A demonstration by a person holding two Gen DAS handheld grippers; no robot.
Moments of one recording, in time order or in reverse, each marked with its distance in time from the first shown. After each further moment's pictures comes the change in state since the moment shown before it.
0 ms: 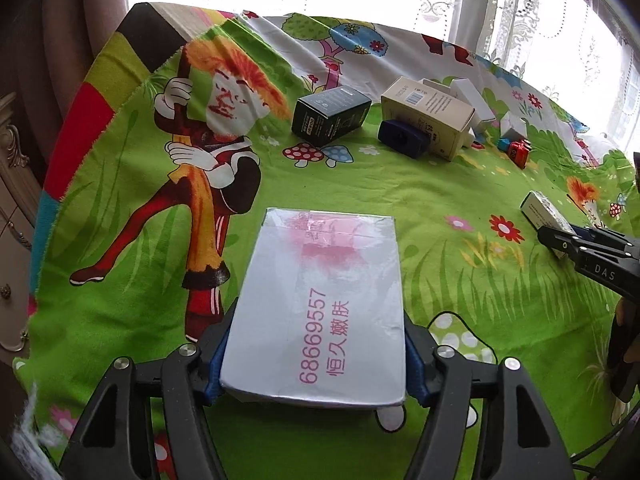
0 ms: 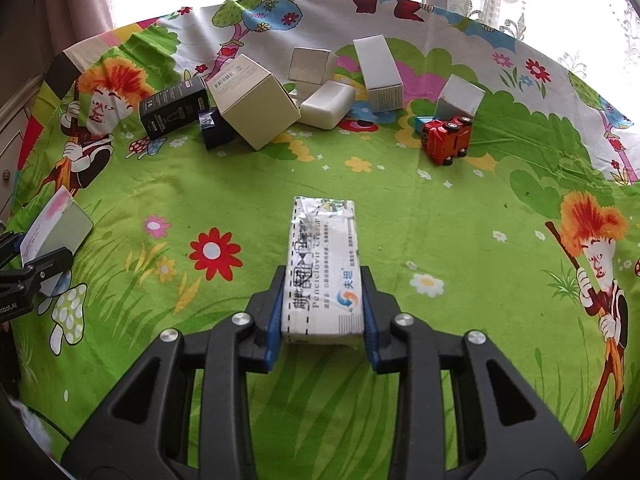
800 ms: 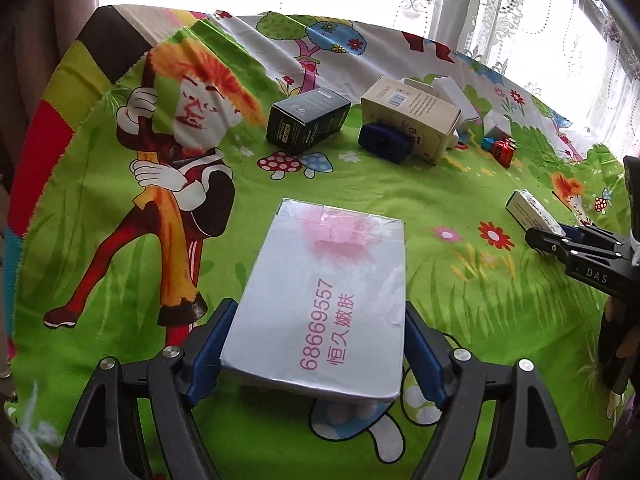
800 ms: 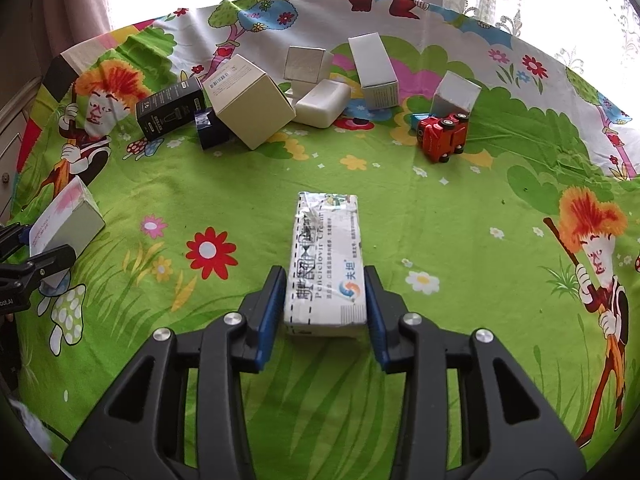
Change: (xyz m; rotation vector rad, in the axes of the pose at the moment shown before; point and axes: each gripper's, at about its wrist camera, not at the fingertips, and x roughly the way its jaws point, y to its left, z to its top) left arm 0.028 -0.015 0.026 0.059 0.013 -0.072; right arm 0.002 -0.008 0.005 0.006 -0.001 -0.004
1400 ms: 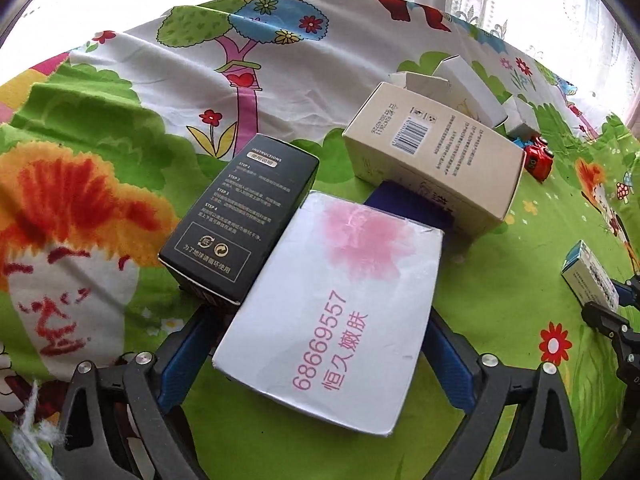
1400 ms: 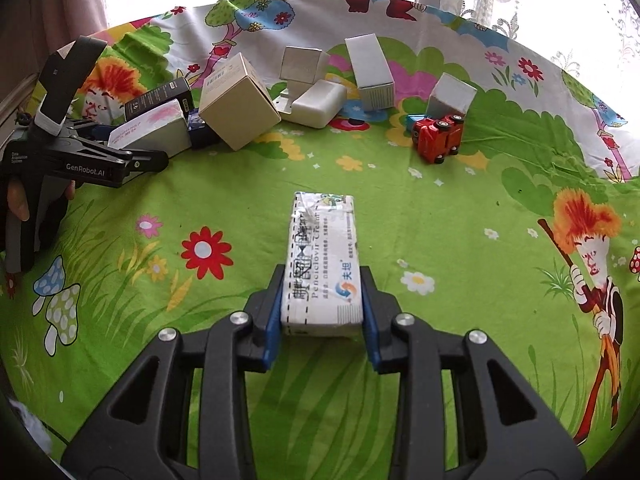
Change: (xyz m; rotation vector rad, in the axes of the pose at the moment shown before) left arm 0.087 -0.013 0.112 0.189 0.071 -0.060; right arm -0.001 0.001 0.001 0.003 -0.004 -0.022
